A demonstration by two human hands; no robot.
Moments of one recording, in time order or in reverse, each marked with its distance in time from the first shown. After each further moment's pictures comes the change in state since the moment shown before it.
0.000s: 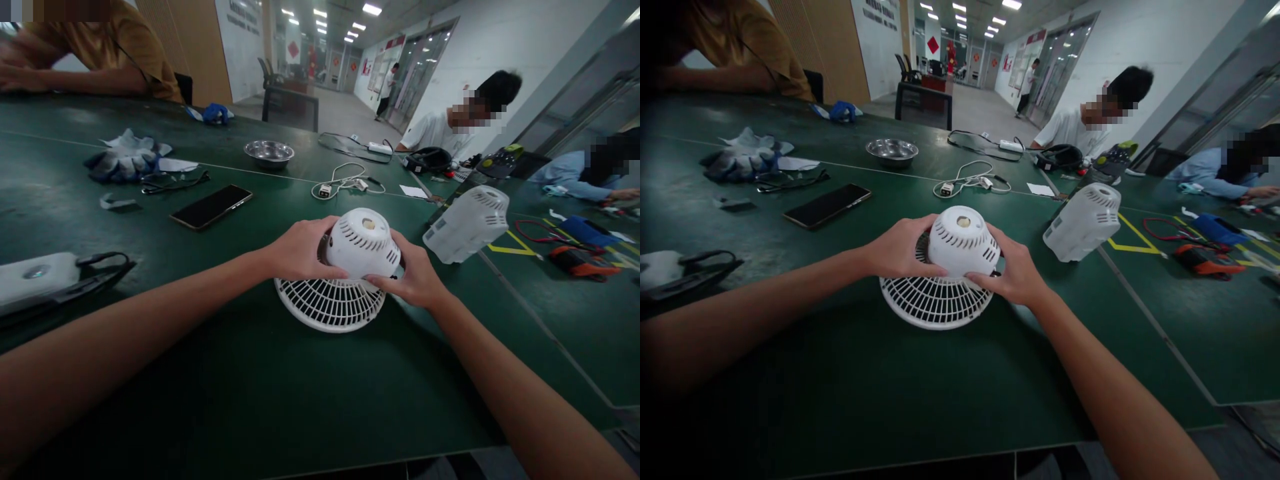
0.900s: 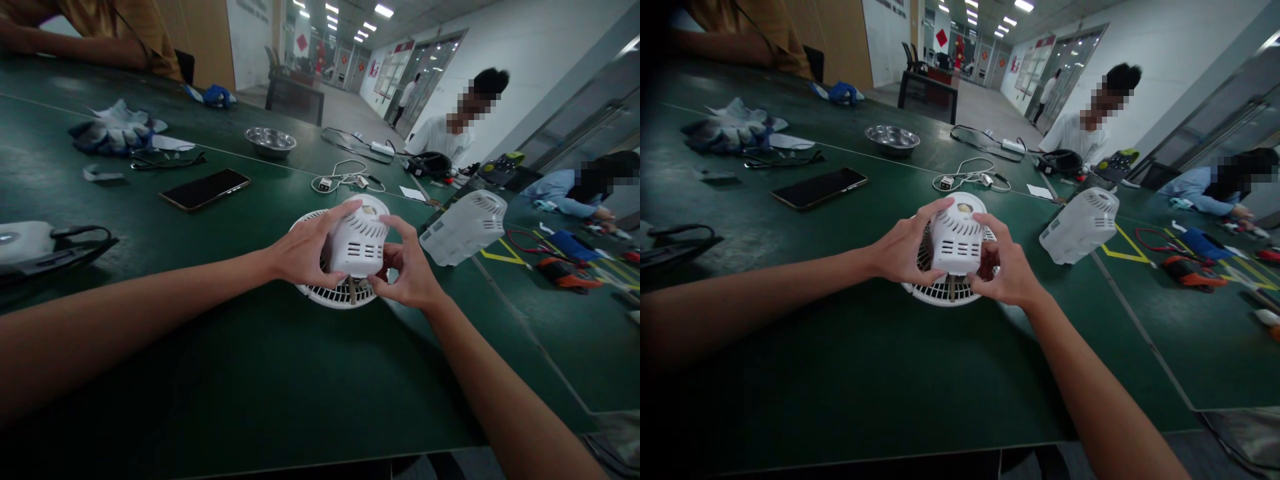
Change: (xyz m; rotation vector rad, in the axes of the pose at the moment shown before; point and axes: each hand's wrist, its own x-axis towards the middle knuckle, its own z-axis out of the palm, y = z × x) left_hand -0.009 -0.014 0.037 0.052 0.249 0.265; right_hand -0.008 0.000 0.012 0.395 -0.070 0.008
